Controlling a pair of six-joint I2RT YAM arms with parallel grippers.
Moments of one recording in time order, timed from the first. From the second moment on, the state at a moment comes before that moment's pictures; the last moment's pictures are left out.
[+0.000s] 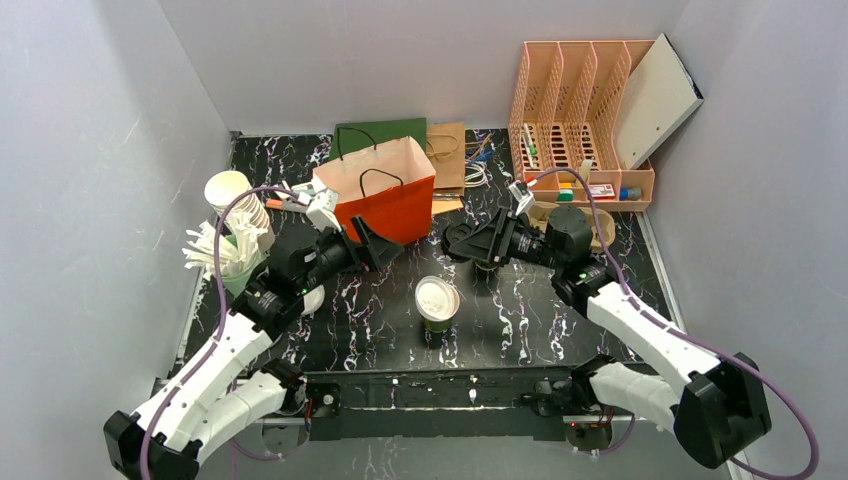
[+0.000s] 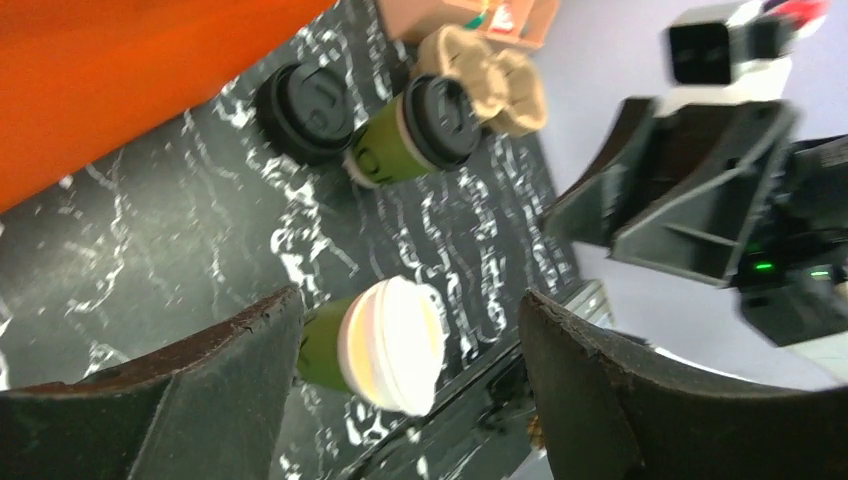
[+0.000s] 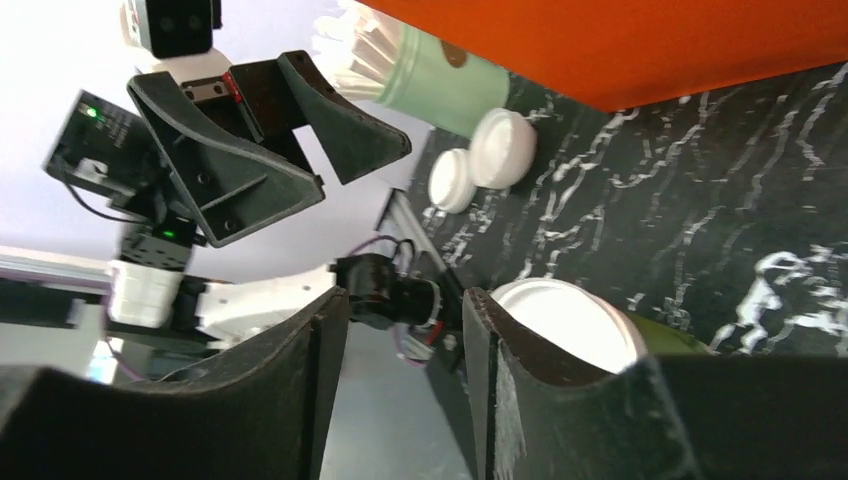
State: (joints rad) left arm -0.55 0.79 0.73 -0.20 0.19 -0.78; right arm 0.53 1.05 0.63 0.32 -0.67 1.05
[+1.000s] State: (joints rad) left arm -0.90 0.78 0.75 -0.58 -0.27 -0.87; right arm 1.11 1.20 0.96 -0.36 -0.13 0.38
